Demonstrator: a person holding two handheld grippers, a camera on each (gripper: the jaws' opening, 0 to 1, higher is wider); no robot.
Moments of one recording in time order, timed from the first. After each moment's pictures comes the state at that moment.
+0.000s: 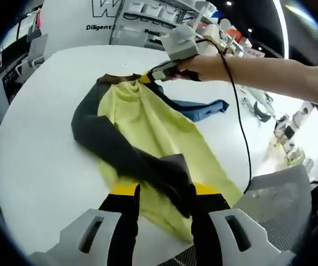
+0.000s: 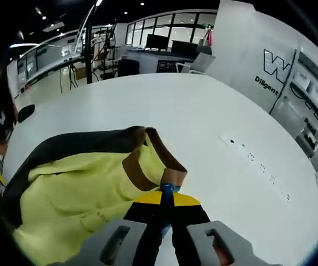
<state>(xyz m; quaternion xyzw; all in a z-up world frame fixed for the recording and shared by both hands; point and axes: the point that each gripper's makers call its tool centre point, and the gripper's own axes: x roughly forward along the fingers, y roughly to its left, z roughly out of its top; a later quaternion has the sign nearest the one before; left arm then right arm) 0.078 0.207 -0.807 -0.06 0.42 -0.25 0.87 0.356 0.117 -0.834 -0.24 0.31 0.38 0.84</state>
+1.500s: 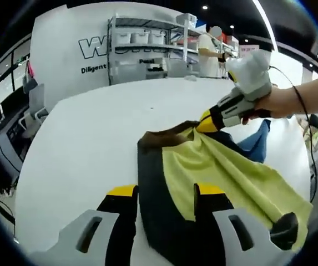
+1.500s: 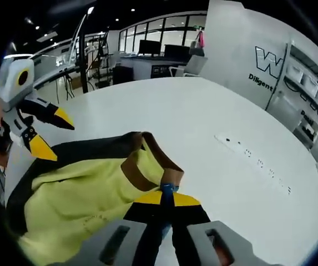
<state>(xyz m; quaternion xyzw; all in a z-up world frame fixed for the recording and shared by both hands) 0.282 0.253 -0.811 0.07 0.29 -0.26 0.92 0.355 0.113 -0.829 -0.20 0.31 0.36 0.86</state>
